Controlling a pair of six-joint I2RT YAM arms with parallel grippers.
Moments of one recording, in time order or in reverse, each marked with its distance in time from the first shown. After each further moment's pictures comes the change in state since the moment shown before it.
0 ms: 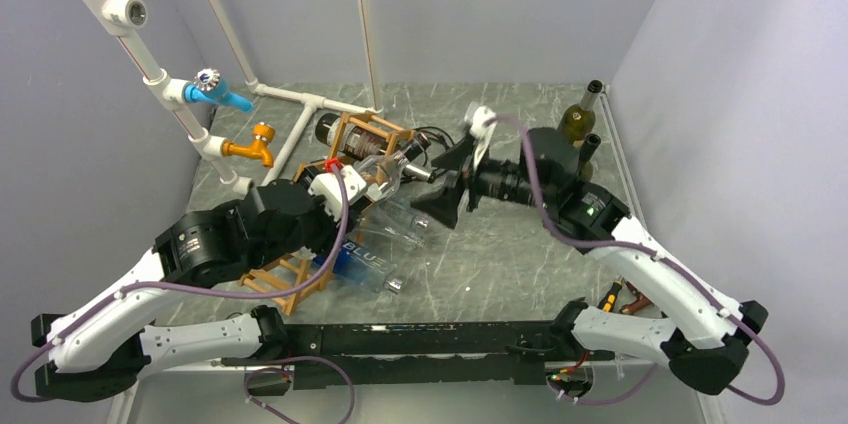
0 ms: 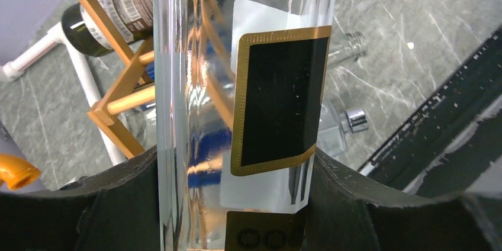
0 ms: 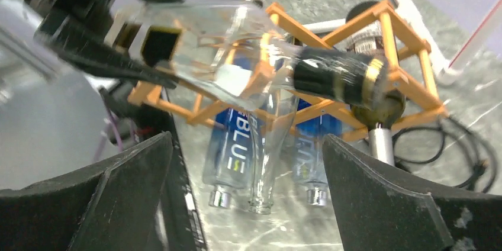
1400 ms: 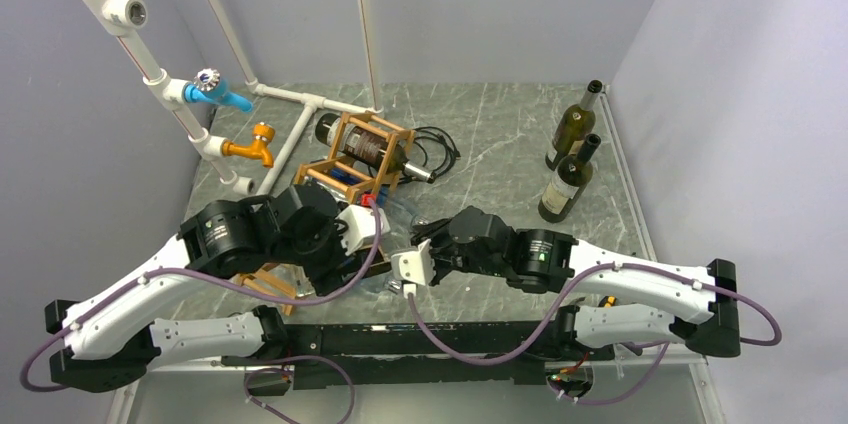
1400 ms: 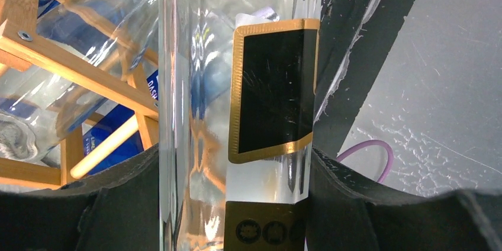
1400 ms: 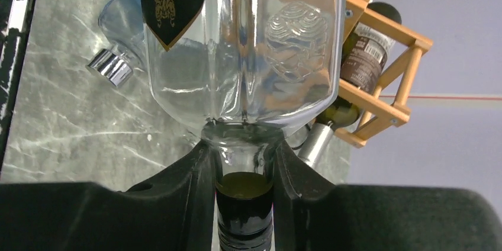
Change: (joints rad) left arm 0.009 0.084 0.042 -0.270 0.415 0.068; right arm 0.517 0.033 -0.206 -0.141 0.519 -1.078
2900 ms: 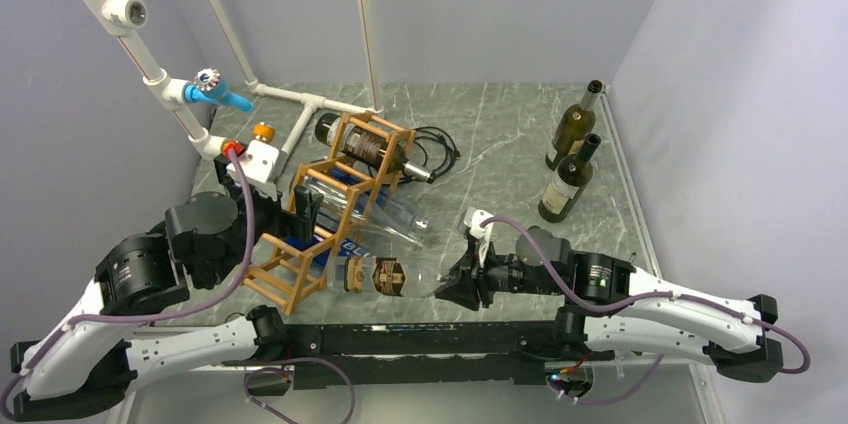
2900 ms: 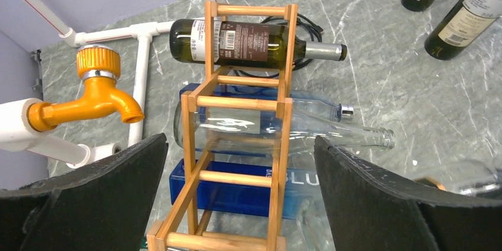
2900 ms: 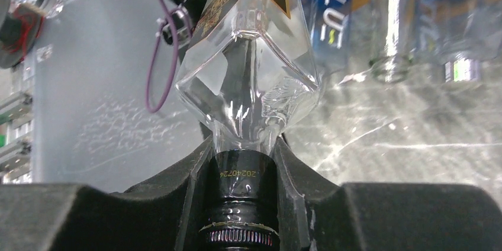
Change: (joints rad) left arm 0.000 -0.253 -0.014 0.331 -0.690 -0.256; right arm 0.002 -0.398 -0.249 0.061 -0.142 1.191
